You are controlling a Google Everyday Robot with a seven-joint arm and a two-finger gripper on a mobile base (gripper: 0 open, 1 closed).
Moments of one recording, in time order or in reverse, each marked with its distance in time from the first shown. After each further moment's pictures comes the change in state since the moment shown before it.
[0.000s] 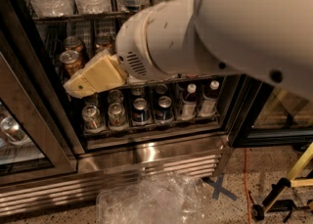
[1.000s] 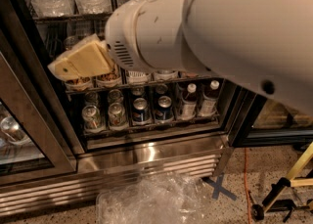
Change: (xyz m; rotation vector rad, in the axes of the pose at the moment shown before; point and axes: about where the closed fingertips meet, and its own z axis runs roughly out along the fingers) arm -0.030 -0.002 0.003 0.065 -0.114 0.034
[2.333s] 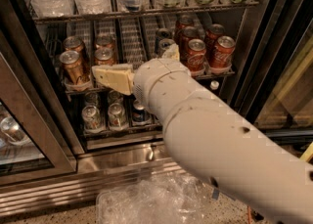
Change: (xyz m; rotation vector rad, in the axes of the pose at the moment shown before) arm 0.087 -0.058 0.019 0.393 -0.168 0.286
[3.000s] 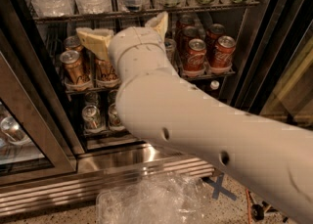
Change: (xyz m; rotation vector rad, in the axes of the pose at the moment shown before) arm -0.059 0.002 0.041 0.154 -0.167 -0.026
